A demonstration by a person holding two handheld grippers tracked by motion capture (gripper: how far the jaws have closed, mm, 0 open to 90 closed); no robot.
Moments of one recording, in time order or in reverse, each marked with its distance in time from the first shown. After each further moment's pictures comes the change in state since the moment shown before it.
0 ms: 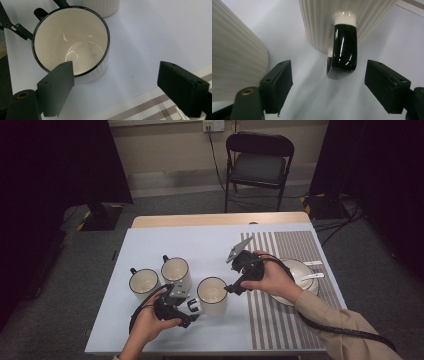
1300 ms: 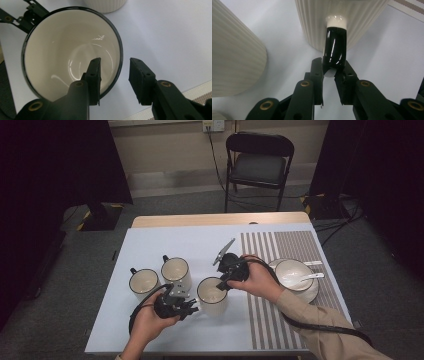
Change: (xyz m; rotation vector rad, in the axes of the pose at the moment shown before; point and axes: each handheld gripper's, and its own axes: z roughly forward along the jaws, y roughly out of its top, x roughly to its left) left arm -0.004 0.005 -0.007 0.025 -0.004 -0.007; right arm 0.006 0.019 0.034 0.106 0.032 0.058
